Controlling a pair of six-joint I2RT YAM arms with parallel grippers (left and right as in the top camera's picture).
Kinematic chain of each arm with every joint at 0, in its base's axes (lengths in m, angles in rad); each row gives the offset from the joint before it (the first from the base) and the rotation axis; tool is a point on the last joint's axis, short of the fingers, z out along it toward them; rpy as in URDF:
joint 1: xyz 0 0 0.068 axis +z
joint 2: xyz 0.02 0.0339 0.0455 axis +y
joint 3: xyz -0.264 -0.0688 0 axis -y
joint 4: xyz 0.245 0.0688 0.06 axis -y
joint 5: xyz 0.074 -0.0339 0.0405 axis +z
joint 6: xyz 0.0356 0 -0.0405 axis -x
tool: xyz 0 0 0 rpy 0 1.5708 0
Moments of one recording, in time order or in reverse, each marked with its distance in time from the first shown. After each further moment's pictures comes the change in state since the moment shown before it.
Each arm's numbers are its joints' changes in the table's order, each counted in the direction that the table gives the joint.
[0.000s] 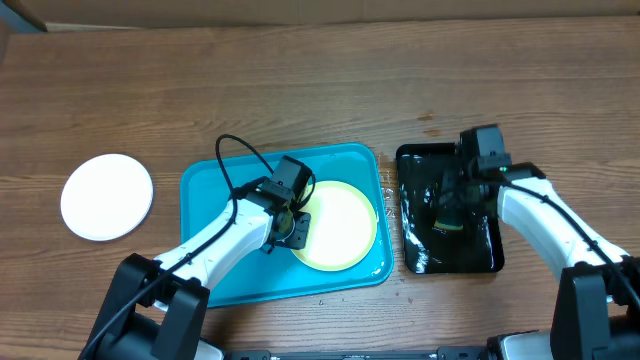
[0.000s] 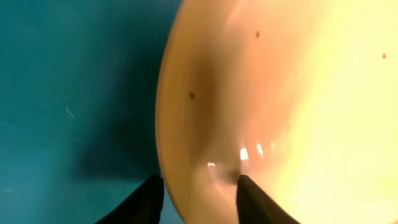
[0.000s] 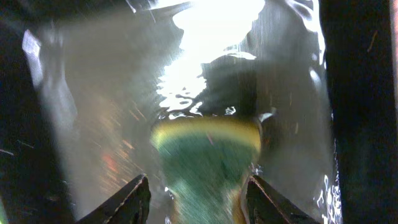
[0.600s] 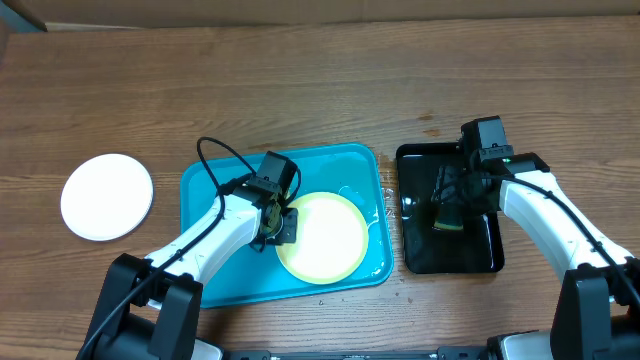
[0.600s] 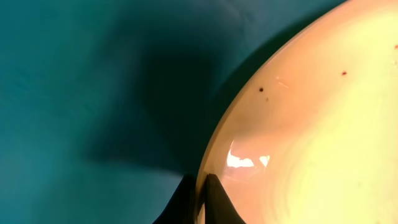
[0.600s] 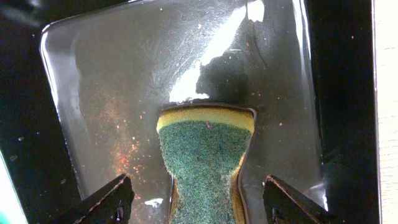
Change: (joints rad) left arm 0.068 0.000 0.001 -0.014 0.055 0.059; right arm 0.000 0.000 0.040 -0.087 0.000 0.000
